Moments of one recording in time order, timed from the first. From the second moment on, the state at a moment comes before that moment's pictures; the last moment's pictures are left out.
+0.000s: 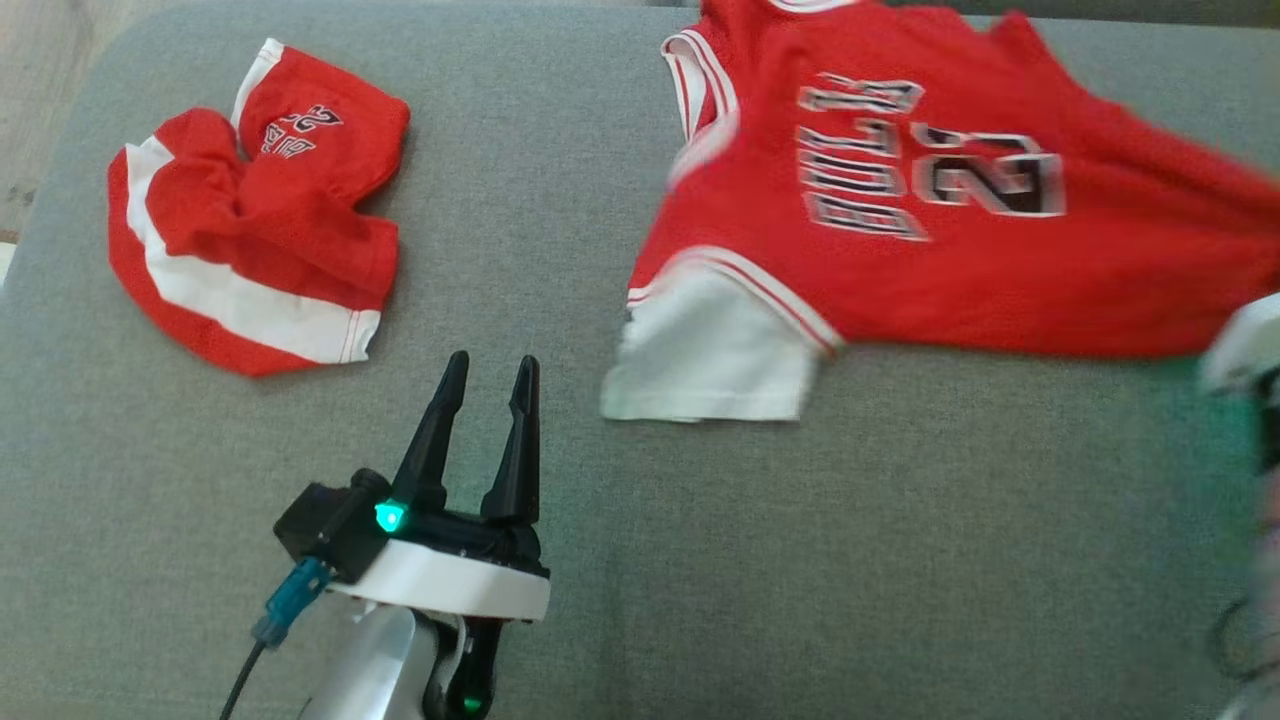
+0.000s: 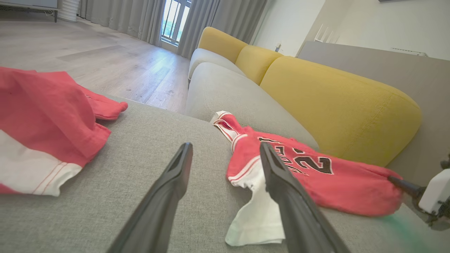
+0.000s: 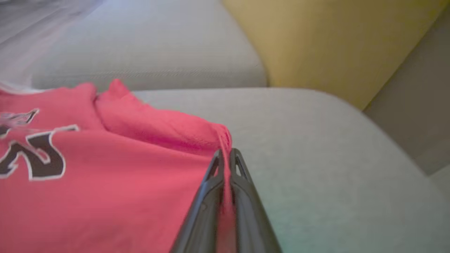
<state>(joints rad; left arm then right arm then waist) -0.18 0.05 -0.36 0.22 -0.48 -0.13 -0.25 -0.64 -0.15 -0.54 0.83 -0.30 0.13 -0.05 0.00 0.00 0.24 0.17</state>
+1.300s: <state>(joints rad) -0.11 0.05 -0.33 0.22 -0.48 -0.13 -0.25 -0.32 -0.05 0.02 0.56 0.13 0.13 -0.18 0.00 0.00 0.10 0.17</state>
